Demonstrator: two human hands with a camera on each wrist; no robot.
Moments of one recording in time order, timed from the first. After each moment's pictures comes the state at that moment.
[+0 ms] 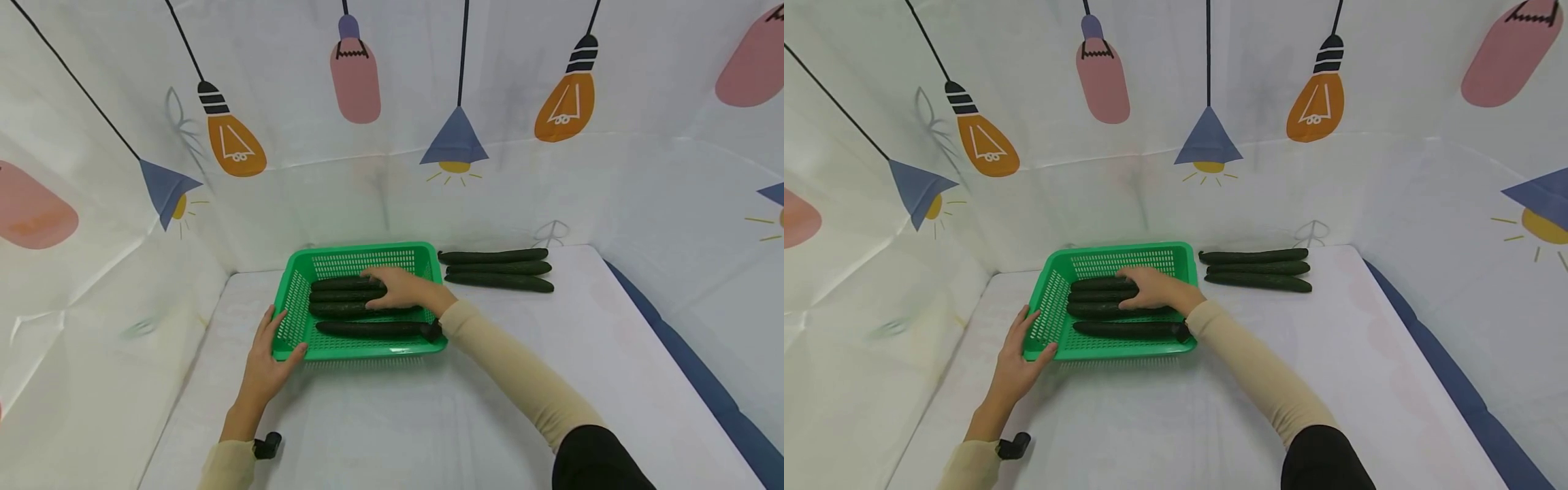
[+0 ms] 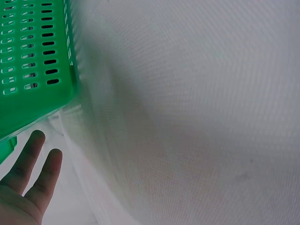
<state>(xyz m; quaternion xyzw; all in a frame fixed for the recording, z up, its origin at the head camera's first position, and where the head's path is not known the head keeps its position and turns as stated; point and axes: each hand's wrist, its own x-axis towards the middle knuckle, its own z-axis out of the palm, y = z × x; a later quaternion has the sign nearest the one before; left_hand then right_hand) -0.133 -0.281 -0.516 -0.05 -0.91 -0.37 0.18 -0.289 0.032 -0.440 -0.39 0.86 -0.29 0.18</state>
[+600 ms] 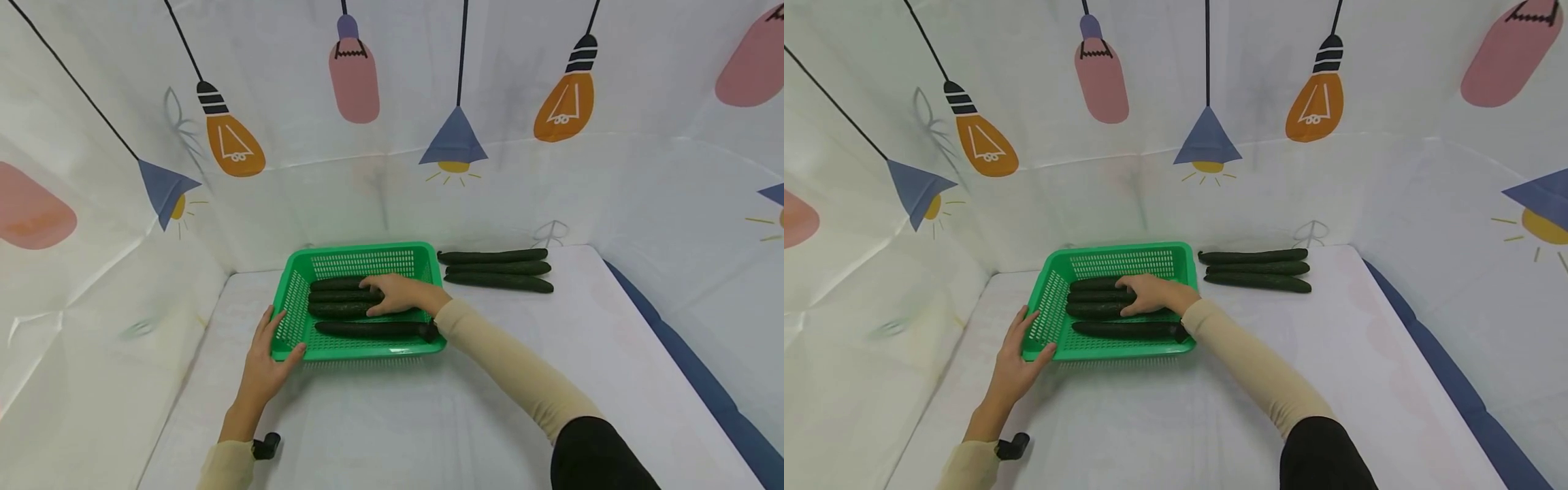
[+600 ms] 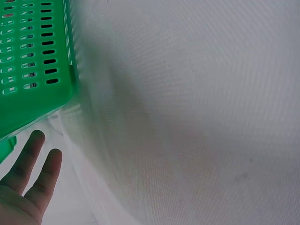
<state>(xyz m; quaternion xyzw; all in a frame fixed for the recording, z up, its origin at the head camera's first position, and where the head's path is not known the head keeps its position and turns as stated) -0.133 -0.281 -0.517 -0.05 -0.91 -0.37 0.18 -0.287 0.027 -0.446 -0.38 0.87 -0.24 0.23</state>
